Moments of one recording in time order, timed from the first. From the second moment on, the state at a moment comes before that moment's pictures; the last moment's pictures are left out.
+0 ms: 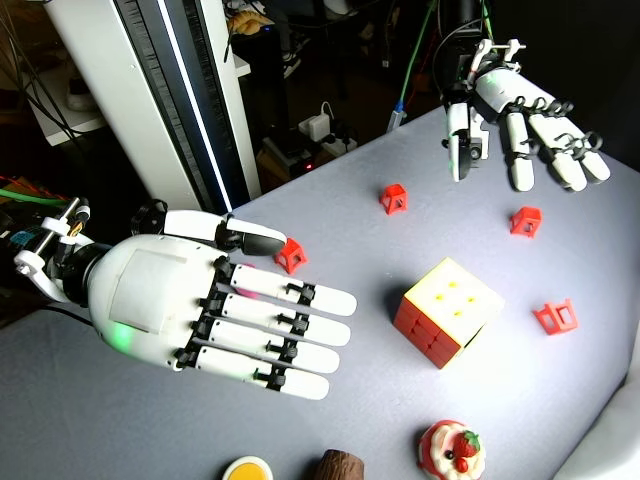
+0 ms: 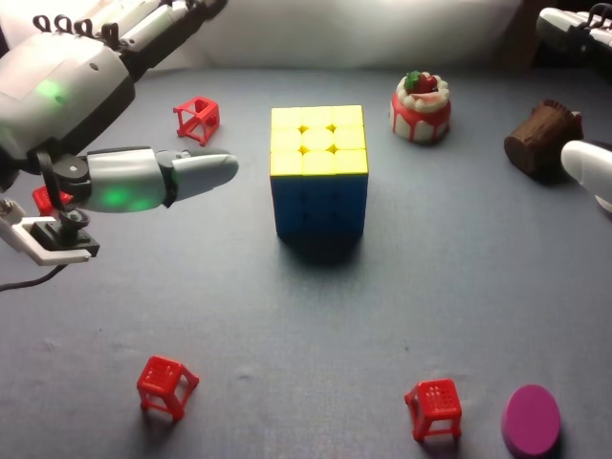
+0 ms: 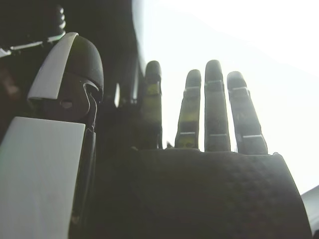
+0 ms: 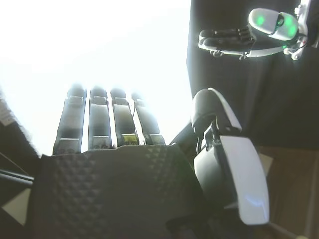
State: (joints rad) left arm 0.85 -0.95 1.12 -0.10 -1.04 0.79; right arm -1.00 -0.81 0.99 0.16 1.01 -0.62
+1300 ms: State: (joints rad) left arm 0.59 -1.26 1.40 -0.20 -0.39 0.82; right arm -1.08 -0.83 0.98 0.25 1.01 -0.62
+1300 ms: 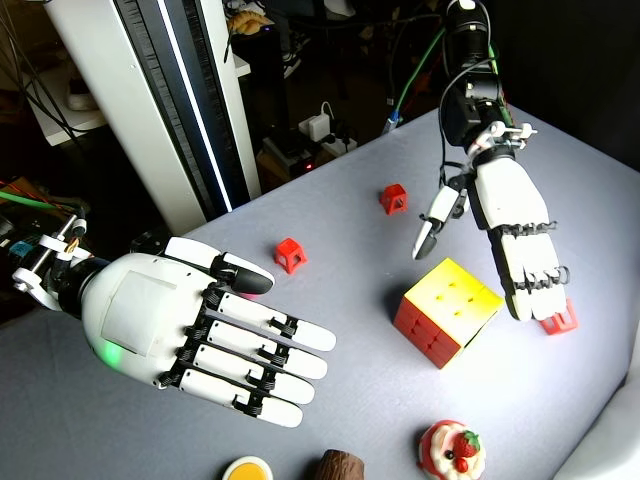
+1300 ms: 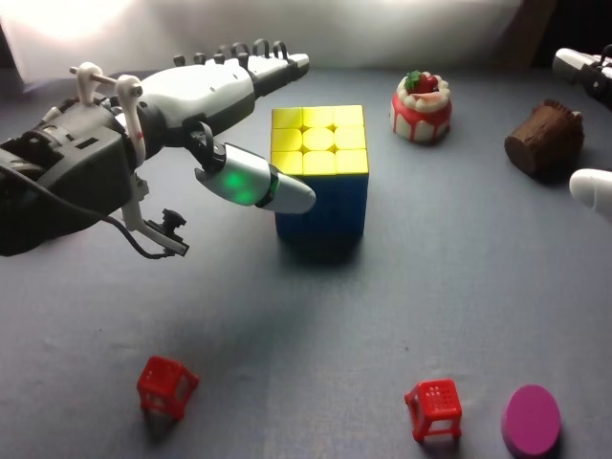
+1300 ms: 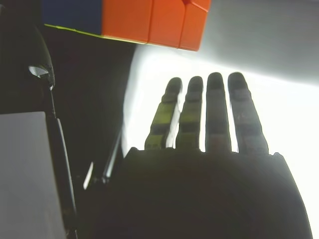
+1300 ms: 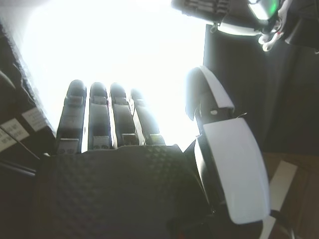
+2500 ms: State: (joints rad) left arm 0.54 -1.33 1.46 -0.19 -0.25 0.89; right arm -1.09 -0.84 0.98 0.26 1.01 -0.62
